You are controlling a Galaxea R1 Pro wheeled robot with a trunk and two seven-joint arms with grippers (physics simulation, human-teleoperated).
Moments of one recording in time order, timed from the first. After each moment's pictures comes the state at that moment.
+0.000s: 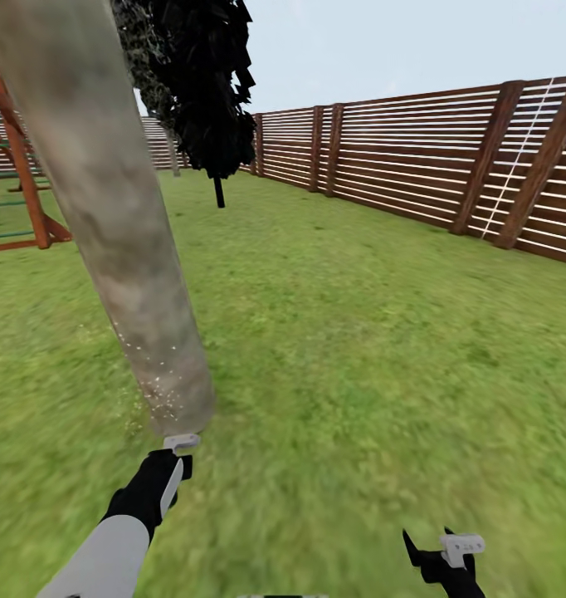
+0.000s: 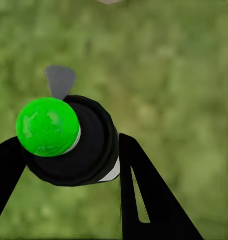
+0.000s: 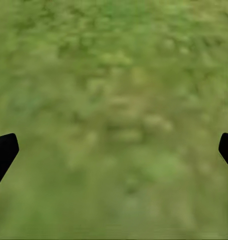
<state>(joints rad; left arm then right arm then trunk) -0.66 -0.10 0.32 -0.60 -0.22 0.54 0.21 -0.42 -0.11 -1.06 -0.18 0.87 -0.68 0.33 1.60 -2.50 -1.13</state>
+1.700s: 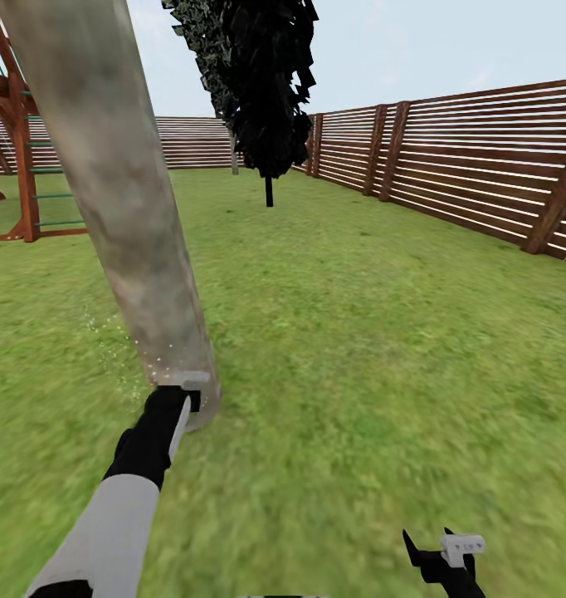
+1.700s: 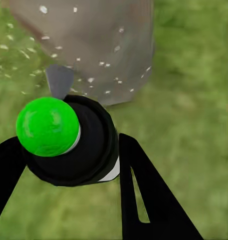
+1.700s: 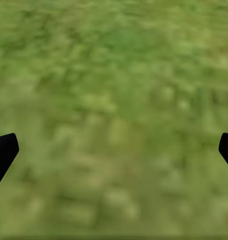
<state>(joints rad) -0.75 -0.13 0.15 -0.96 -0.21 0.78 0.19 -0.42 -0.11 -1.06 -0.18 0.87 -0.67 0.33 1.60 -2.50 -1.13</state>
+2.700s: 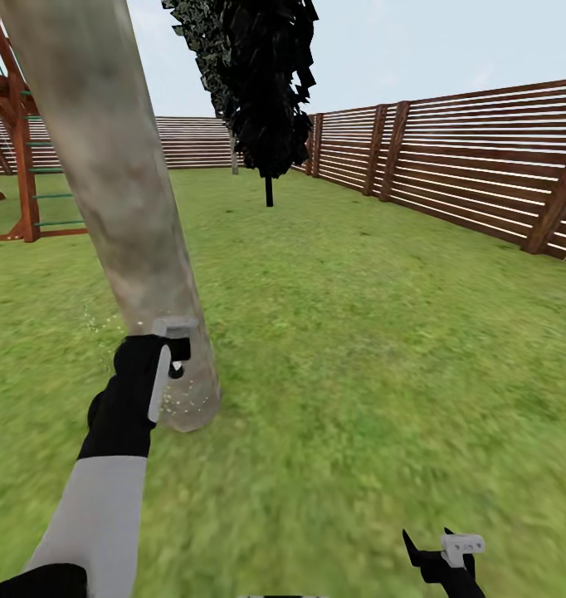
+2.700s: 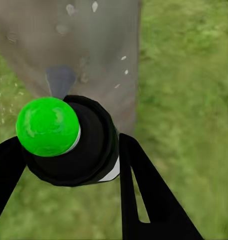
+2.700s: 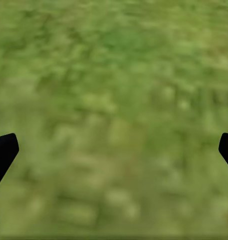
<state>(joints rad) -0.82 -0.11 0.11 -1.34 -0.12 1.02 0.17 -0.42 -0.11 -1.06 -0.18 0.87 -0.68 0.33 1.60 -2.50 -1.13</state>
